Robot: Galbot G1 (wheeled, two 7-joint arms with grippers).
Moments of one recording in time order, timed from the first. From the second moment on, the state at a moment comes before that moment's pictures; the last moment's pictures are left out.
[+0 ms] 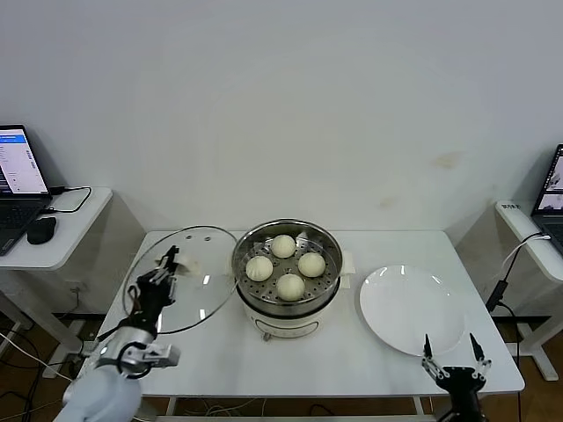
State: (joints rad) left arm 1.32 -0.89 -0.36 -2.12 0.79 0.33 -0.04; right arm -1.70 1.54 0.83 1.94 -0.04 0.25 -0.04
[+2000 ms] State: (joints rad) left arm 0.91 -1.59 0.01 -1.72 1.67 0.60 0.32; right arm -1.66 1.58 0.69 1.87 -0.26 0.18 0.03
